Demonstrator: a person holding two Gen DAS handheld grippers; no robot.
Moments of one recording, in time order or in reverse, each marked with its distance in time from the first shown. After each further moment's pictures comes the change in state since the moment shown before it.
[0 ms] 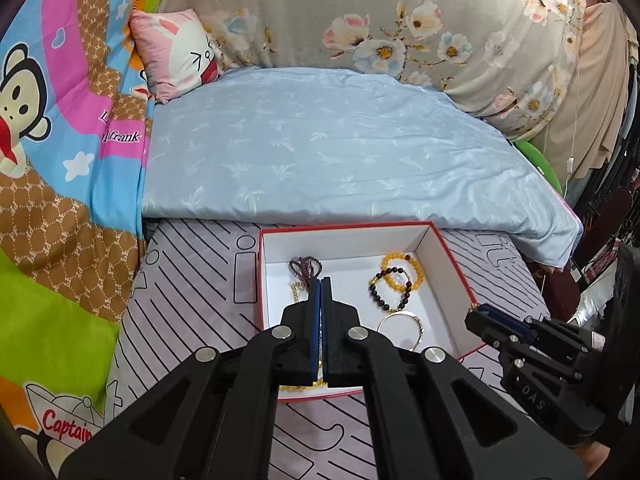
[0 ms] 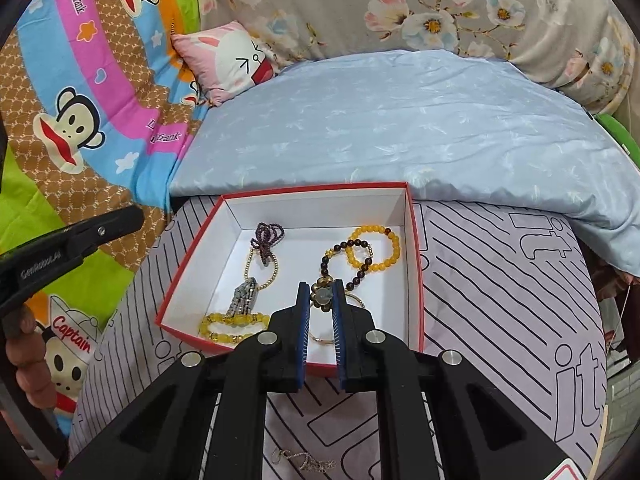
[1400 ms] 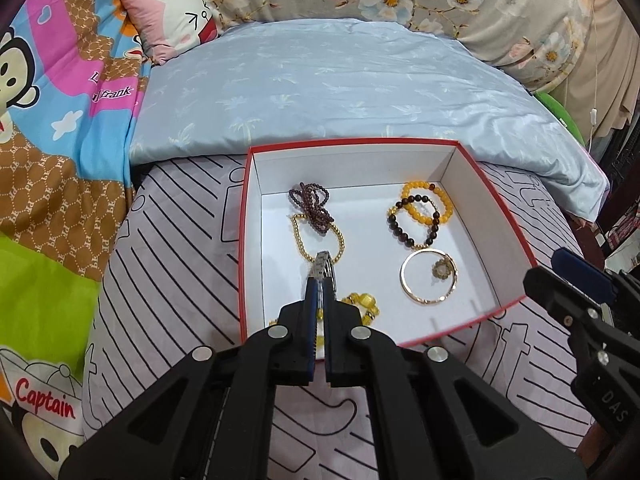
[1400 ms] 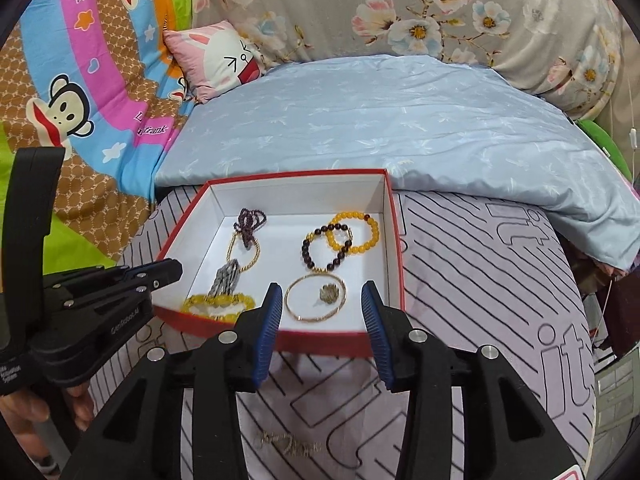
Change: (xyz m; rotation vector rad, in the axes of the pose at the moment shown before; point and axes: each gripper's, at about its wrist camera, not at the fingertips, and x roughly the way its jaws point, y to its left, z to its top) left arm 0.049 -0.012 -0.050 0.042 0.137 0.077; right arm -0.016 0.003 -0.029 -0.014 -0.029 -0.079
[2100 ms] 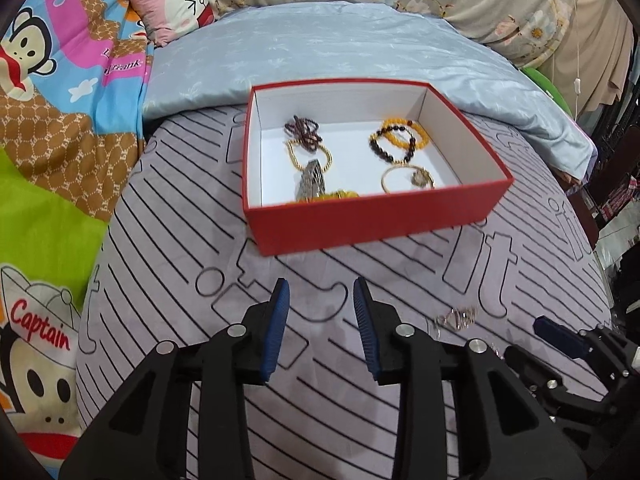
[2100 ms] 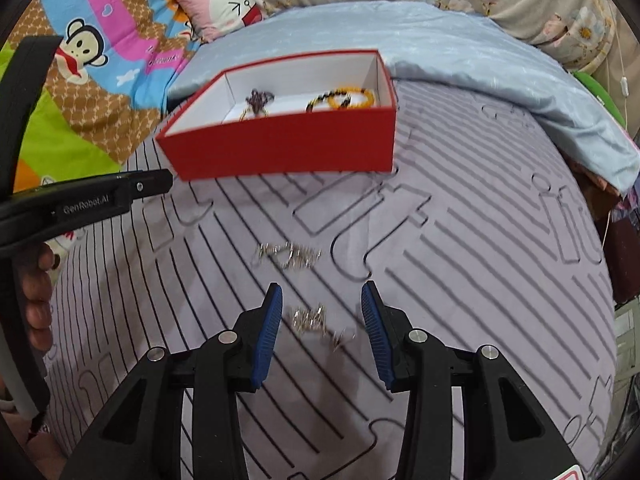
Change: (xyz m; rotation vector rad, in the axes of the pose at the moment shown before) left arm -0.034 -0.008 -0.076 0.026 0.060 -0.010; right arm -0.026 0.003 -0.125 0.000 0.176 0.005
